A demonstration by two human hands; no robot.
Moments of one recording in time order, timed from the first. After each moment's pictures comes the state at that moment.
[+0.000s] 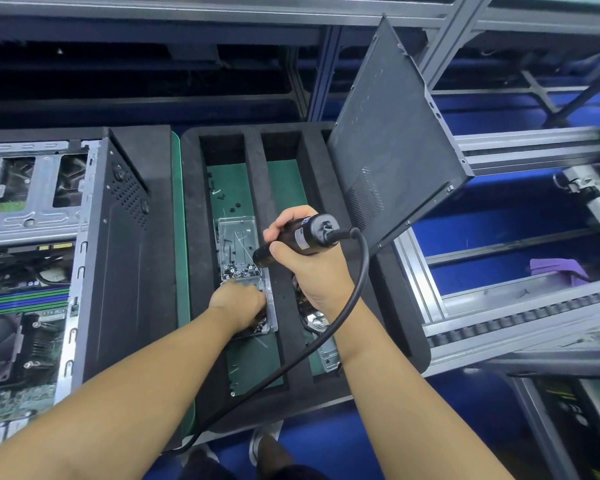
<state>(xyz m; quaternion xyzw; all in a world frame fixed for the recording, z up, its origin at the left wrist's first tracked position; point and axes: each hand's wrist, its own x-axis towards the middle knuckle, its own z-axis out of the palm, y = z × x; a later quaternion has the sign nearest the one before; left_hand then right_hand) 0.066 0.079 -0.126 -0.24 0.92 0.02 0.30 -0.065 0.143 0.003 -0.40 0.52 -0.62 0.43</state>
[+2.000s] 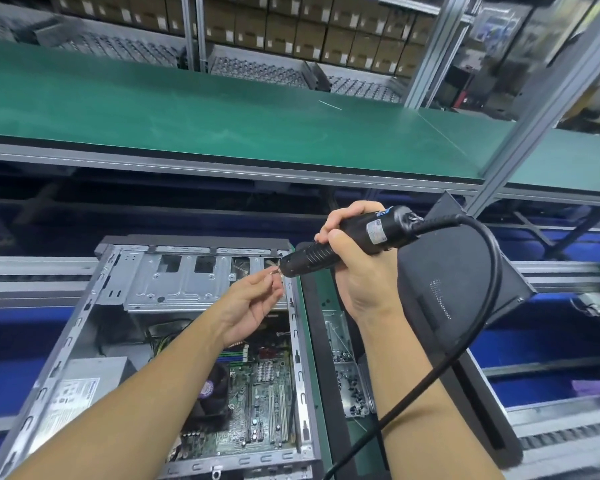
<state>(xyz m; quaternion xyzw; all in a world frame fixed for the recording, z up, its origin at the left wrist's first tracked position) 0.287 -0.029 0.065 -0.21 0.20 0.90 -0.33 0.144 0.064 0.191 -0.45 0.38 -0.74 0.32</state>
